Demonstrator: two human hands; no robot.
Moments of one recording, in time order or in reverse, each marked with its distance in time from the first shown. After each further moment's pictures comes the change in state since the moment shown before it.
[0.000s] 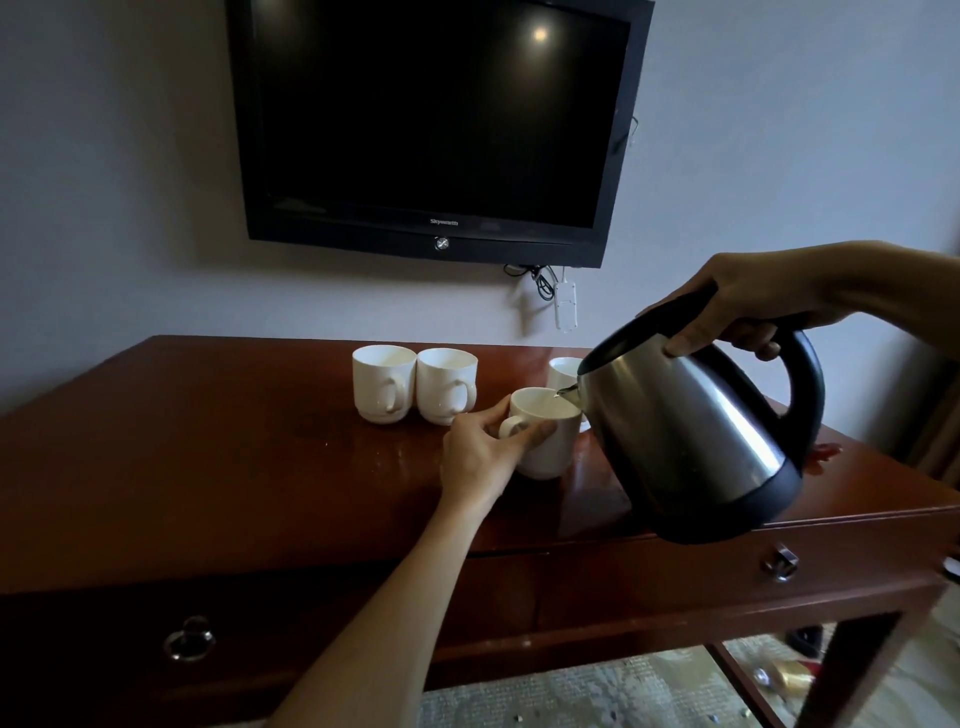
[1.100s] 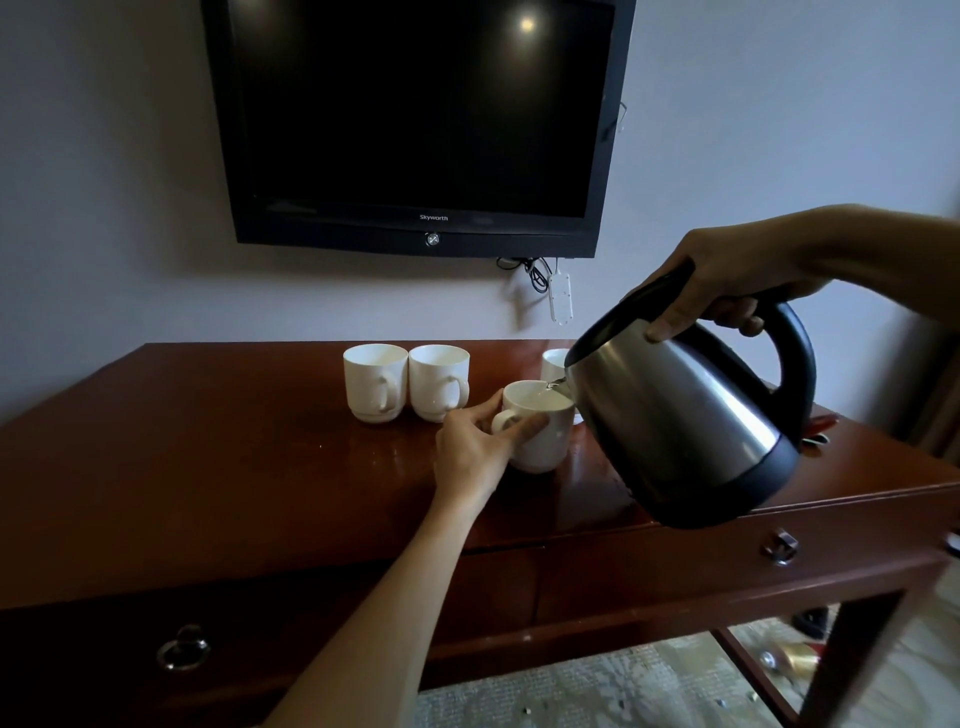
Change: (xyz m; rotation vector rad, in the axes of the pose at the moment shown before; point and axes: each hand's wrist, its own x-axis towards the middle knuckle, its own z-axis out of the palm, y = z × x) left_hand 0.001 -0.003 -0.001 0.025 0.009 0.000; right_hand 0.001 -0.010 0.000 -0.074 -0.008 0.016
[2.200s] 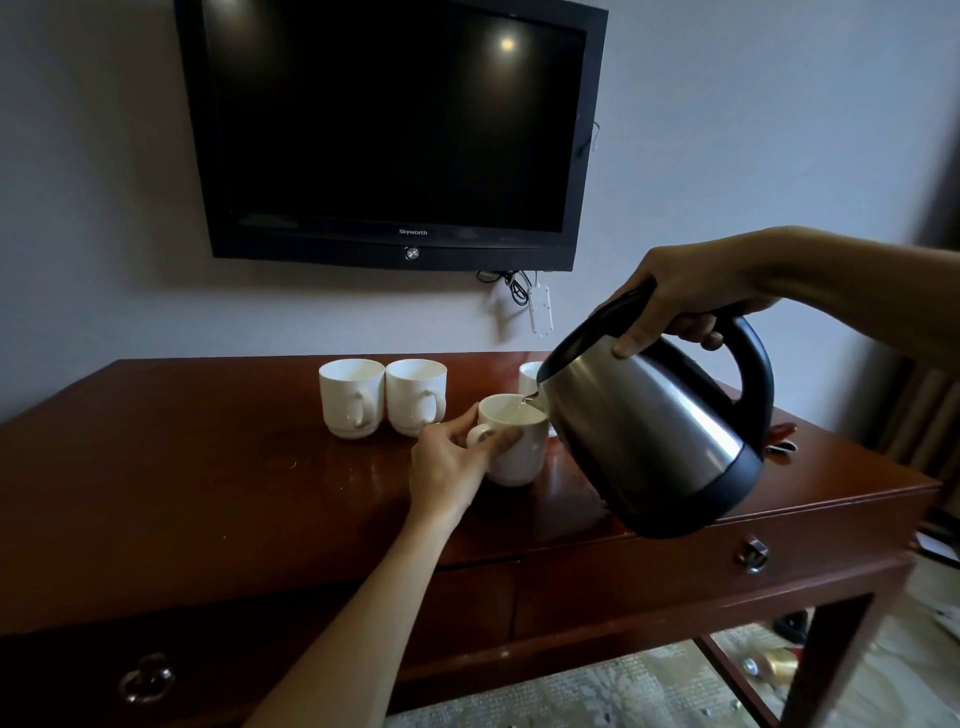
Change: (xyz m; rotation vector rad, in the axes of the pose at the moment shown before) left_hand -0.002 0.006 -0.001 0.012 0.014 -0.005; right_hand 0.001 0.001 -0.001 -0.003 0.002 -0.024
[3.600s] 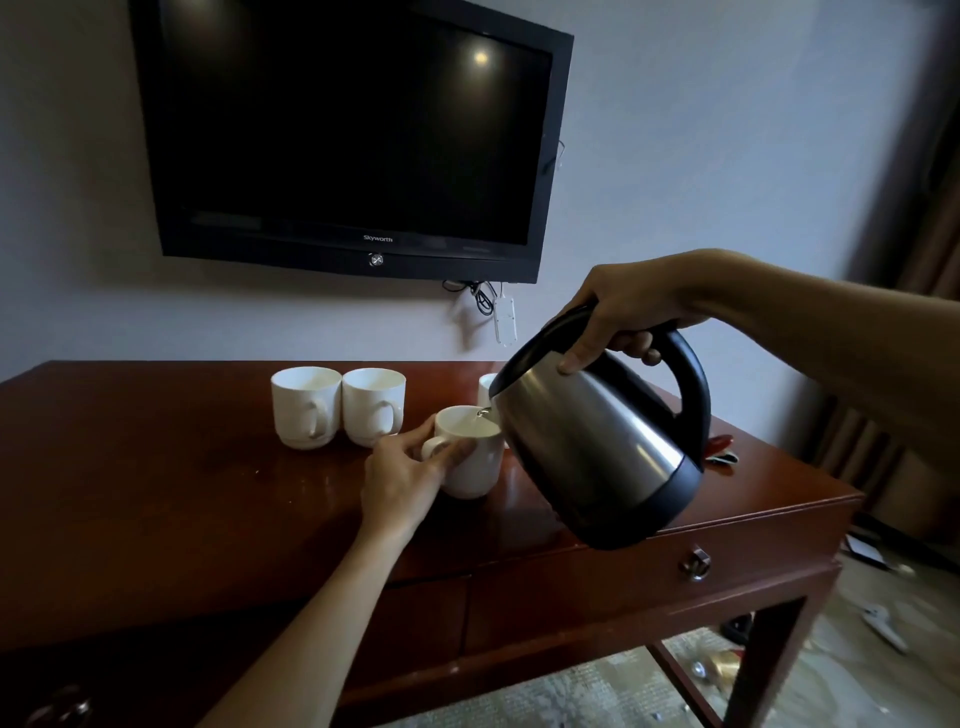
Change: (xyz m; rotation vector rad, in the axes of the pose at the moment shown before) left_hand 0.002 -0.001 0.002 0.030 0.021 0.019; right_hand 0.000 -0.008 -0.002 -0.037 -0.012 -0.024
